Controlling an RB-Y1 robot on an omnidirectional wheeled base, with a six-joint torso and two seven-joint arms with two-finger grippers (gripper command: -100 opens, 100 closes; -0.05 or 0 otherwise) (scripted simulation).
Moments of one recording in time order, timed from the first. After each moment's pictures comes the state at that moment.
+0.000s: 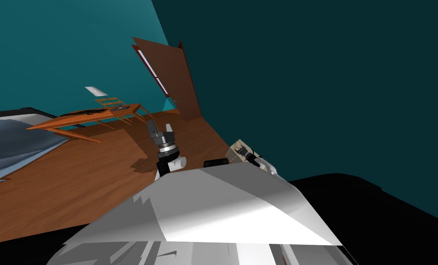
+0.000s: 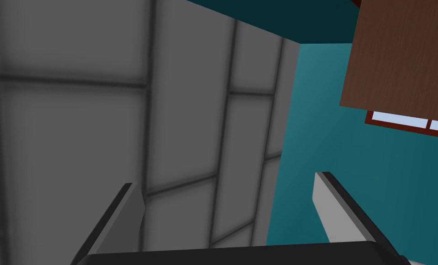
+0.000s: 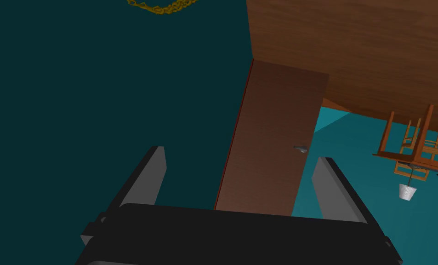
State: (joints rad) left arm 0.45 0.03 0.02 -2.20 0.10 -0.56 -0.10; right arm 0.46 -0.71 0.30 -1.57 0.43 -0.16 0.84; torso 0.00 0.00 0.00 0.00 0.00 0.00
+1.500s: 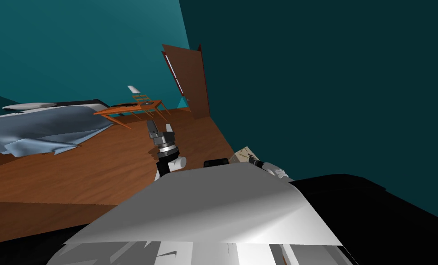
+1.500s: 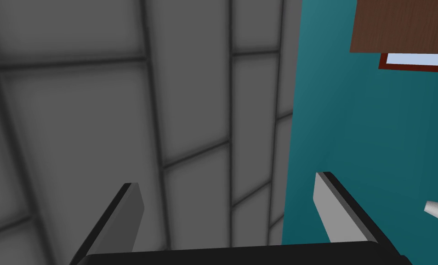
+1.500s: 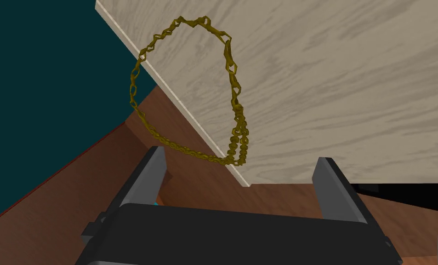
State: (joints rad) left arm 0.45 0.03 0.02 -2.20 0.10 -0.56 -0.10; right arm 0.41 -0.90 0.50 -1.22 0.68 -0.10 1.14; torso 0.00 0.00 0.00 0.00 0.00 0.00
